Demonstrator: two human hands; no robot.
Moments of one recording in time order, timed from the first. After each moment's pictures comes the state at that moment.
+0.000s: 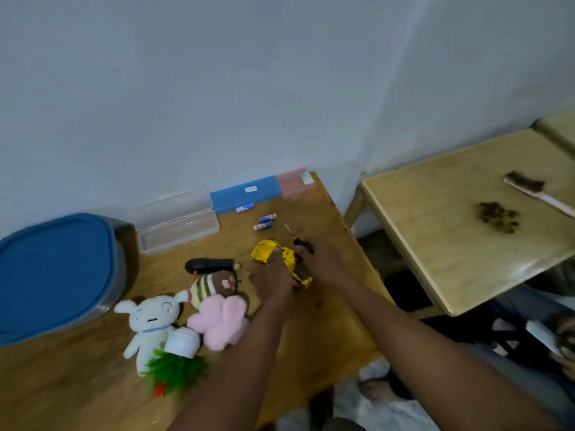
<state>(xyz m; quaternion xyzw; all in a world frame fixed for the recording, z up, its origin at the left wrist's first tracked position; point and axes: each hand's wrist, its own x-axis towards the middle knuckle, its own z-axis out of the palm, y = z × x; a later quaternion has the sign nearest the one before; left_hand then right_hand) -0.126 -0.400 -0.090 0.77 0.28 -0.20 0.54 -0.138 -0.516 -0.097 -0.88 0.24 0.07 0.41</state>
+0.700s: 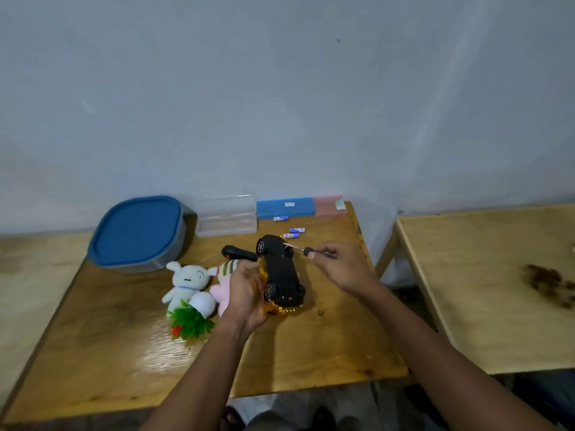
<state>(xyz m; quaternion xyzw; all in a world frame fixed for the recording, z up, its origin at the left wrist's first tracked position) -0.202 -0.345 -0.007 0.42 0.20 -0.25 0.85 -0.203 -0.541 0.023 -0.84 0.08 0.08 0.53</state>
